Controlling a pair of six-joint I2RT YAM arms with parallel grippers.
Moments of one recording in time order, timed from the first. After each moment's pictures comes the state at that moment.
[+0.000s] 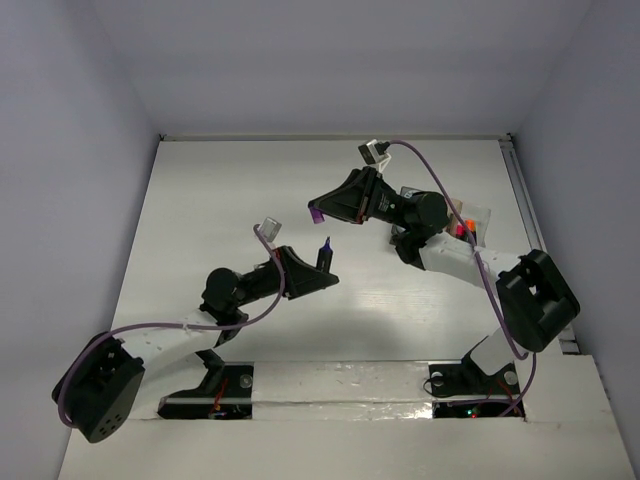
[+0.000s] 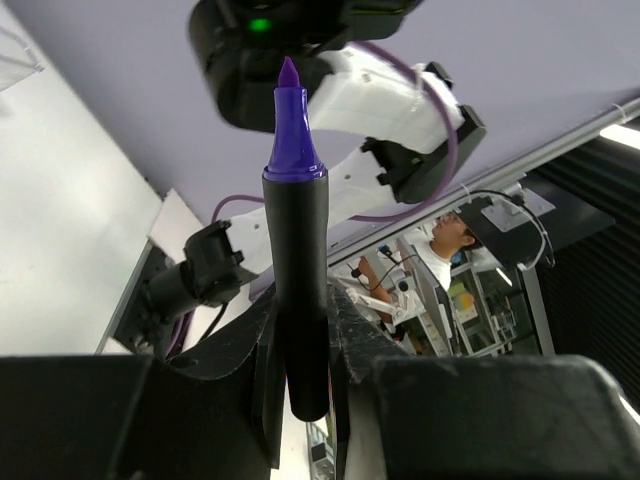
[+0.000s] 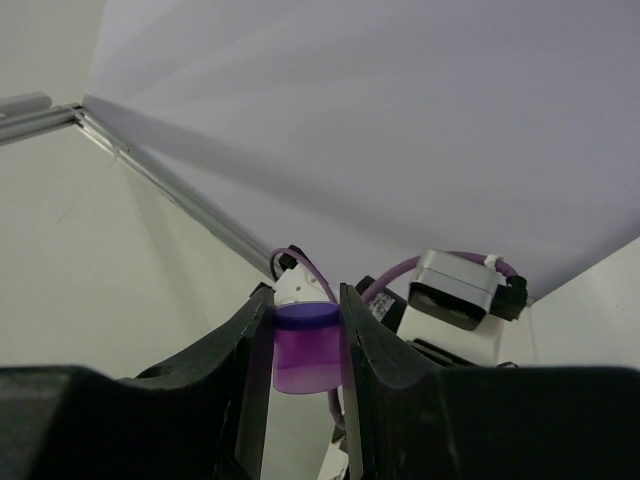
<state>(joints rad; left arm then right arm) -0.70 1.01 0.23 1.14 0.60 -1.38 0.64 1.57 0.95 1.29 -0.70 1.50</state>
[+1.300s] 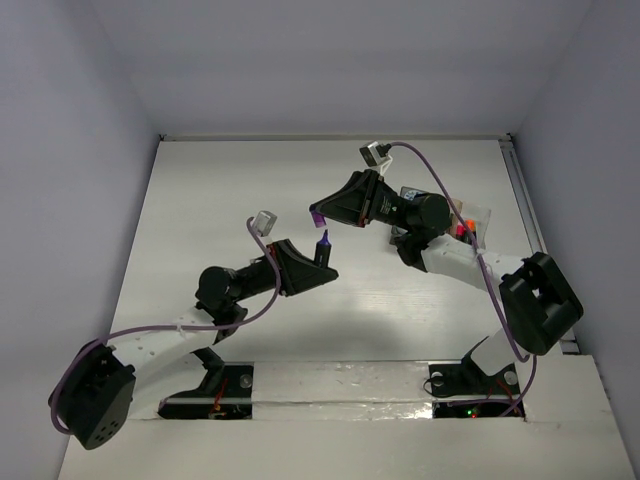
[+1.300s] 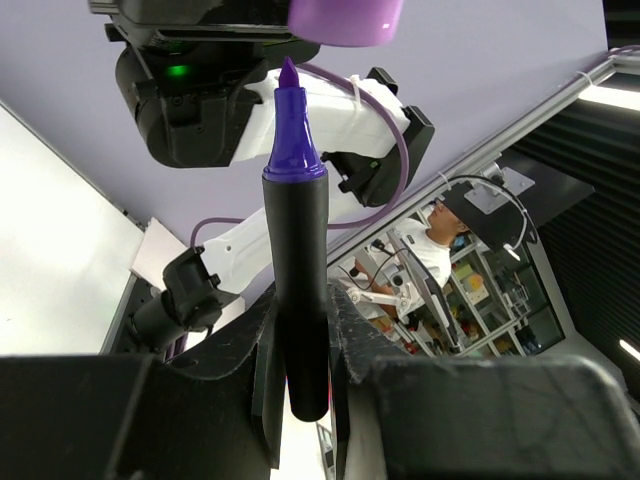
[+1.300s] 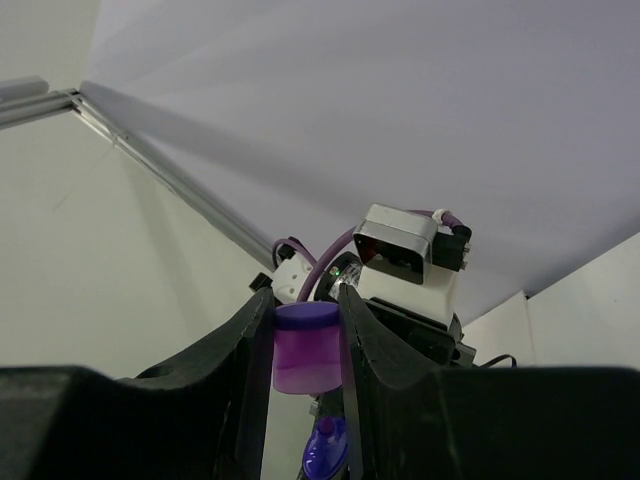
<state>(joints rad) -0.70 0.96 0.30 1.15 0.62 -1.35 0.65 1.54 0.93 1.29 -0.72 1.48</state>
